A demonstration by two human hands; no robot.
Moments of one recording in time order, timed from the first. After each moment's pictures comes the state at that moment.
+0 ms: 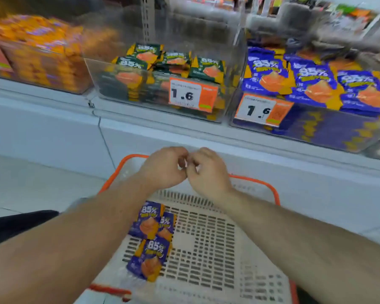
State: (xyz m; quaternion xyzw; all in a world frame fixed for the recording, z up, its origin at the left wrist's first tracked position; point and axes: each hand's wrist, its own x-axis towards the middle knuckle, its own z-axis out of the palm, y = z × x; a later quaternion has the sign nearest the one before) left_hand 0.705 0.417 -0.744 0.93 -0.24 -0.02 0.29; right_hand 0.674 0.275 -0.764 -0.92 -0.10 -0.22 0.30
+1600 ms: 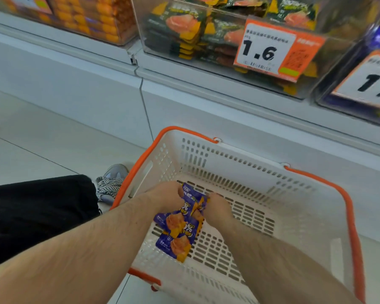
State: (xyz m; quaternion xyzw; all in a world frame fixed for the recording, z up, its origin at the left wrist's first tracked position) left_hand 0.681 0.499 -0.871 0.91 -0.02 -0.35 0.20; right_hand 0.663 0.329 -0.942 -0.93 0.06 0.27 0.25
